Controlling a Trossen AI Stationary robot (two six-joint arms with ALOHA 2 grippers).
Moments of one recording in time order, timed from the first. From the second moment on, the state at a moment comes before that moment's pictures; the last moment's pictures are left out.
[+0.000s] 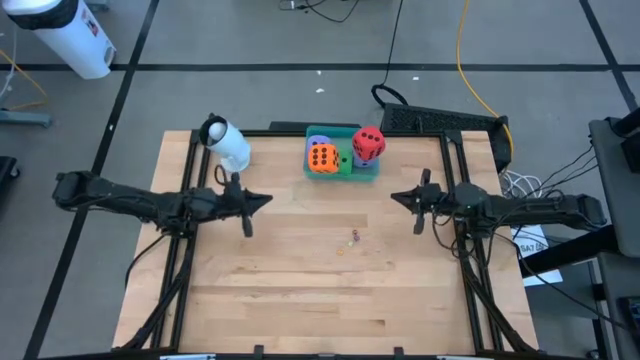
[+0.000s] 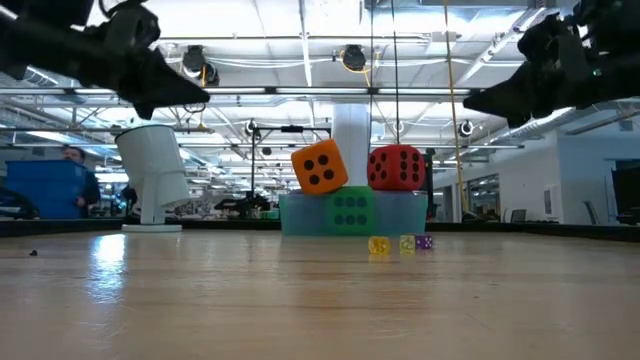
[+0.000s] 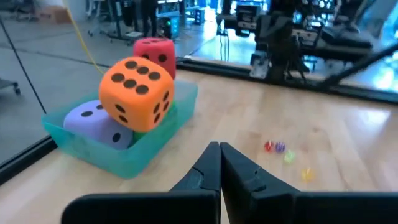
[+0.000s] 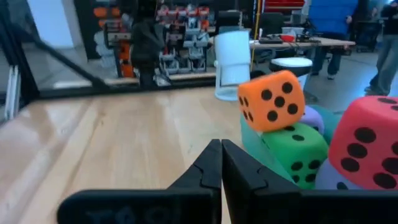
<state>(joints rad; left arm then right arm) -0.08 0.76 0.25 0.34 -0.37 -0.13 -0.08 0.45 0.12 0.26 0.13 0.02</state>
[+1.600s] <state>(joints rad) -0.04 0.37 0.08 0.27 -0.30 0.01 0.36 1.46 0.59 0.27 0.58 0.08</state>
